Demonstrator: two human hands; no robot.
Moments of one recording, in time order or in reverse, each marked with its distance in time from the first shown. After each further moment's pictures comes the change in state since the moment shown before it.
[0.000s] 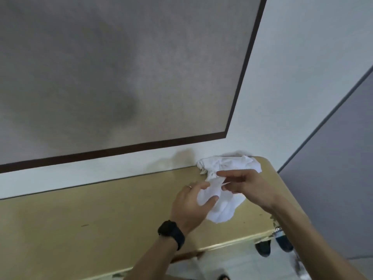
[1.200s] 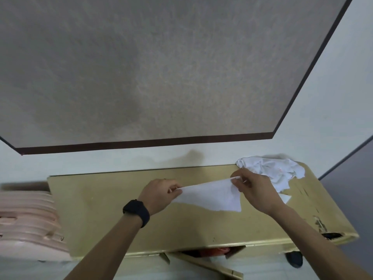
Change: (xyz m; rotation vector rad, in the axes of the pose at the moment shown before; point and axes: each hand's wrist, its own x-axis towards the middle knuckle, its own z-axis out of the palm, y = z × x) left_hand -0.056 -0.151 -0.212 0.391 -0.125 -0.002; right_hand 0.019 -0.007 0.152 -0.511 0.183 -0.331
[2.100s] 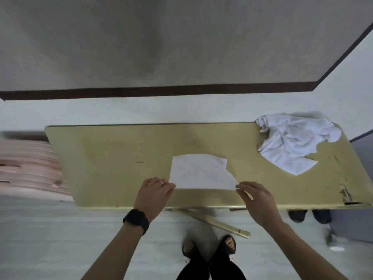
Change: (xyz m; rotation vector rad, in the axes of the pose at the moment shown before) left_hand -0.063 -0.091 0.144 0.328 0.218 0.066; right_hand -0.060 0.120 0.157 -0.144 0.023 0.076
